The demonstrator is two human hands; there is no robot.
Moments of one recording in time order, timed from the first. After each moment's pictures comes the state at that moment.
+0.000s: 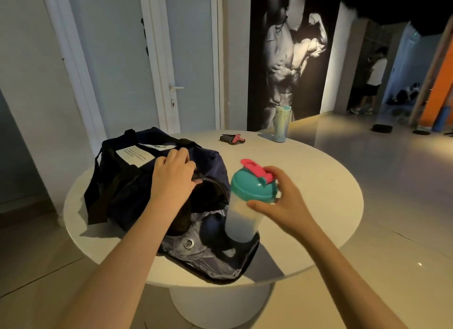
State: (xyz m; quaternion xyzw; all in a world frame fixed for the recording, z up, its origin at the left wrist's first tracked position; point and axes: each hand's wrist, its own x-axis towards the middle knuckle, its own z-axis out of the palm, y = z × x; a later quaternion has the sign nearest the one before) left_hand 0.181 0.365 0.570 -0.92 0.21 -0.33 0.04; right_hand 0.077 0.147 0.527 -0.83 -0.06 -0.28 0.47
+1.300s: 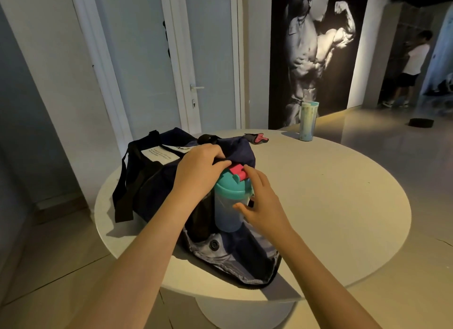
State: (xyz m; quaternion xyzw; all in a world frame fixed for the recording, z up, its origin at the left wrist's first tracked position) left_hand 0.187 0.365 0.596 -0.88 0.27 -0.30 -0.26; right_hand 0.151 0.215 0.502 -0.87 -0.12 -0.30 0.37
